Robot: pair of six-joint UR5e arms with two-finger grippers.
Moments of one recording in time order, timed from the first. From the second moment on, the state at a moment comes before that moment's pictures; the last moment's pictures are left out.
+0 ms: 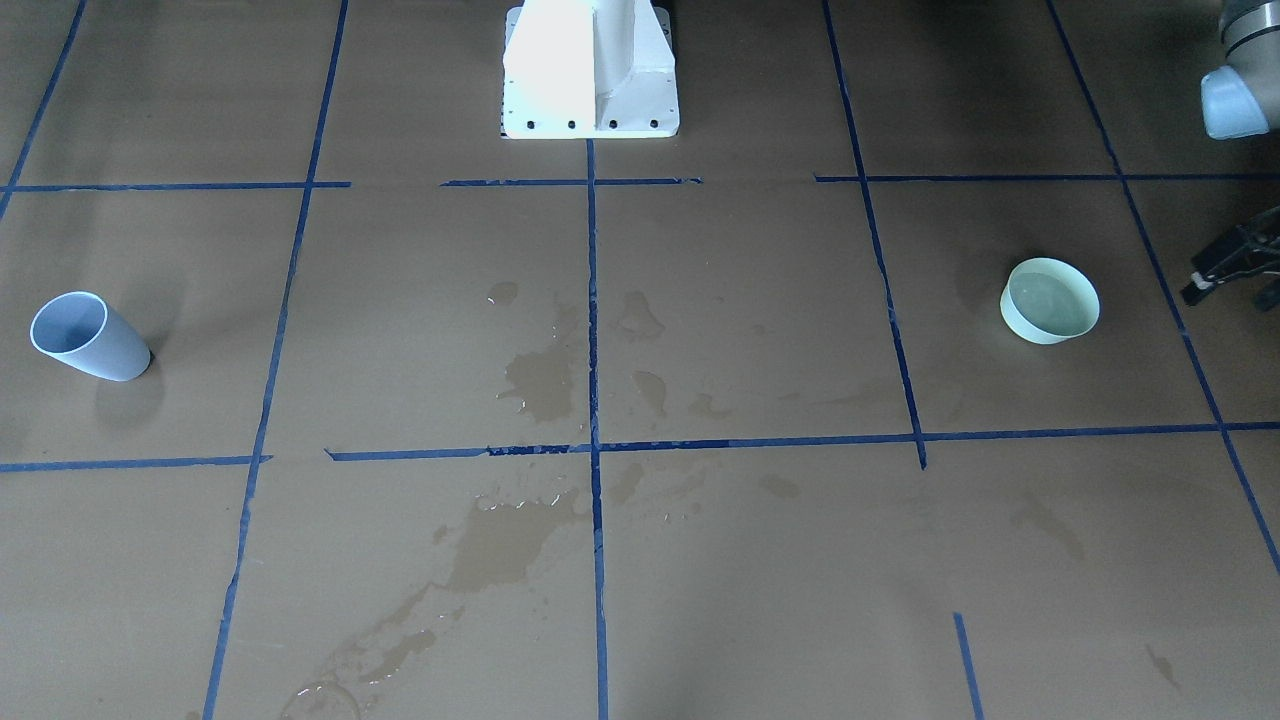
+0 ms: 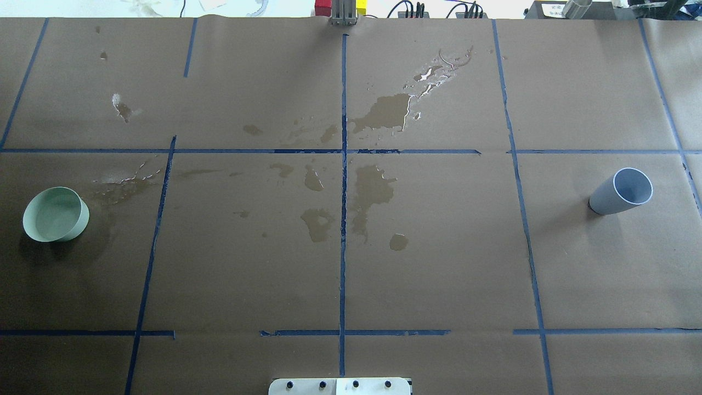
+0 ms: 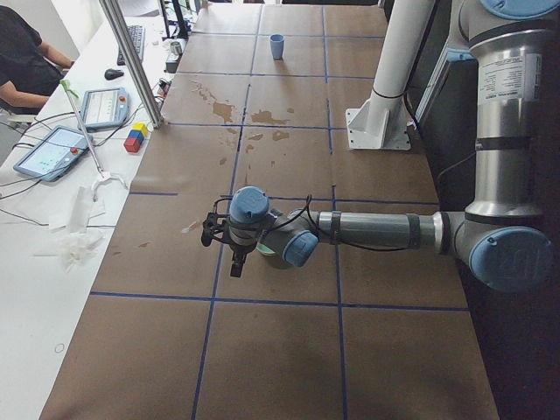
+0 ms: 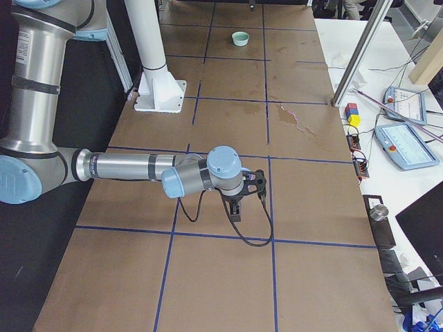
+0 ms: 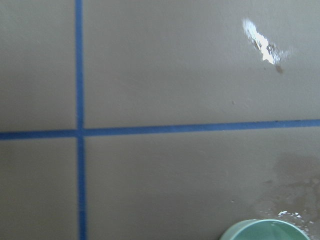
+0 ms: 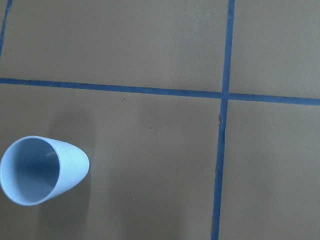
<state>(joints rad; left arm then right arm) -1.41 -1.49 -1.66 -2.02 -2.35 -0.31 1.52 -1.79 1.79 -1.27 2.43 0.18</state>
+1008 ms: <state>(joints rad) -1.57 -1.44 -1.76 -1.47 -2.36 0.18 1.40 -1.79 1.79 -1.33 2.35 0.10</state>
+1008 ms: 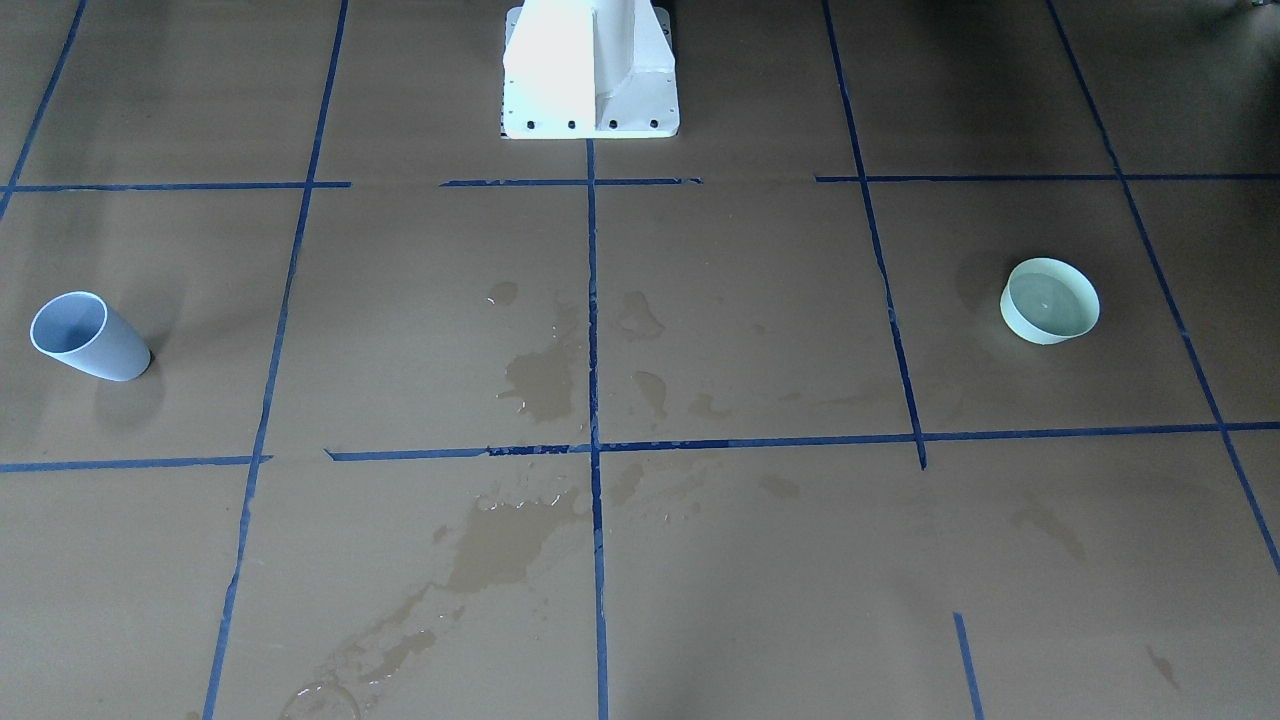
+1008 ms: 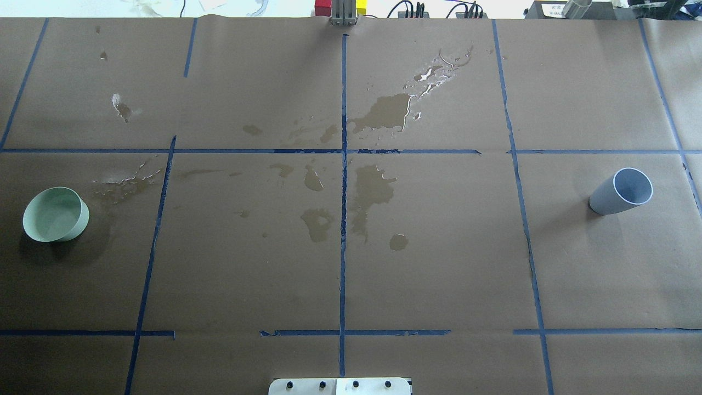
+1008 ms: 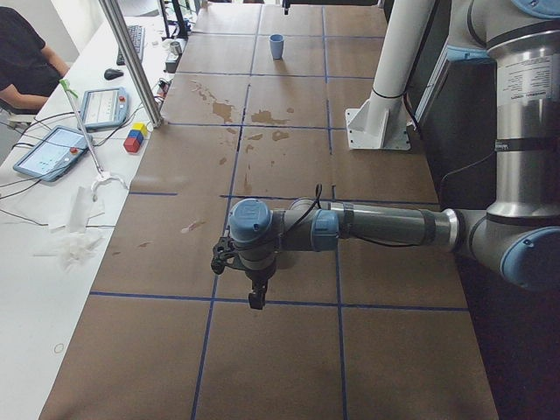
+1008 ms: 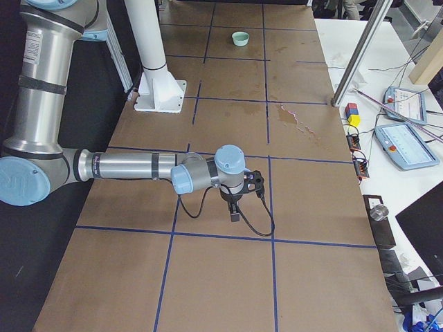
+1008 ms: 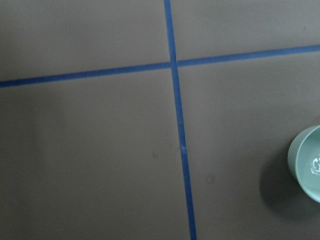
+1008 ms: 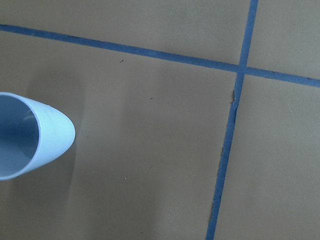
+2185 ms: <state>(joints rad) -1.57 -1.40 -1.79 -1.48 -2.42 0.13 1.55 -1.80 1.81 -1.52 2.39 -0.07</state>
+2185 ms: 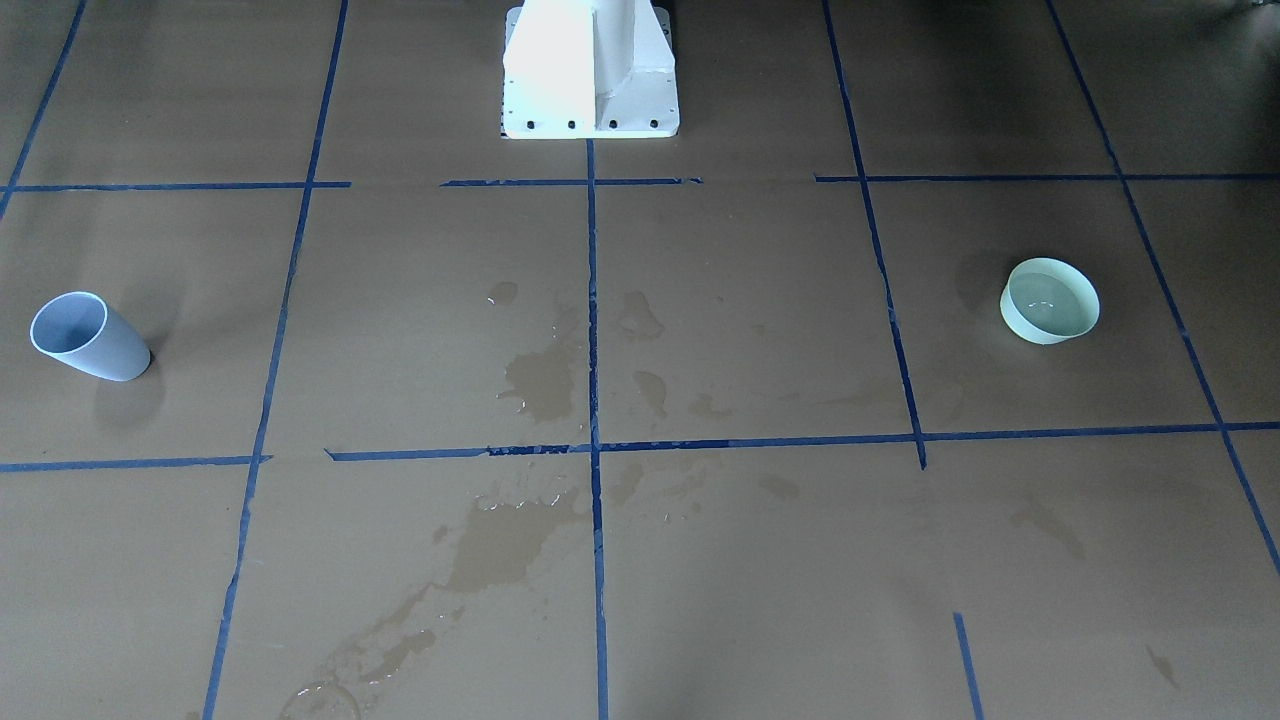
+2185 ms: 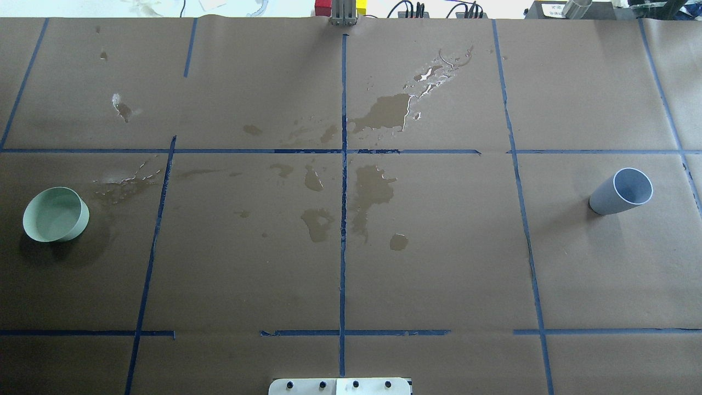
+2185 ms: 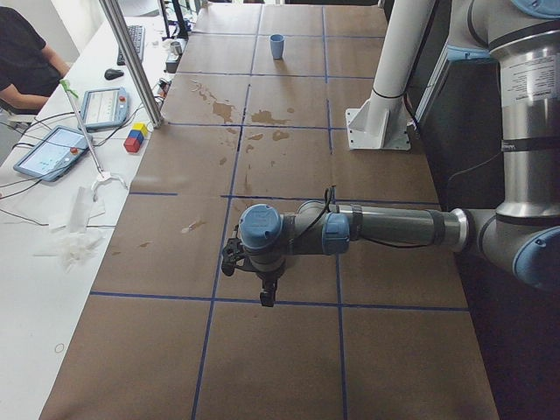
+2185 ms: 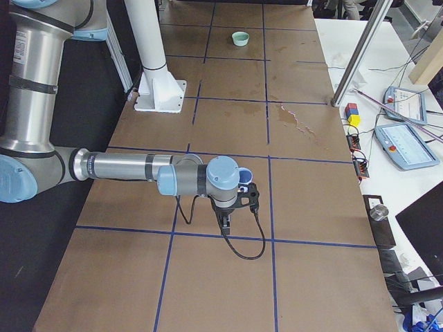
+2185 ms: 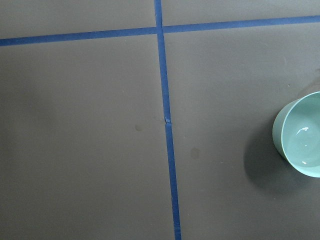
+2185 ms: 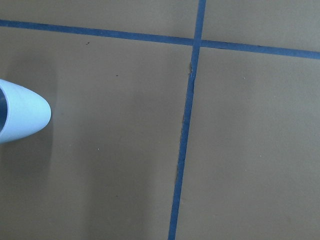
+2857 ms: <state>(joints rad) -1.57 -1.41 -1.80 -1.48 -2.42 0.13 1.54 -1.78 1.81 -1.53 2.35 -0.08</state>
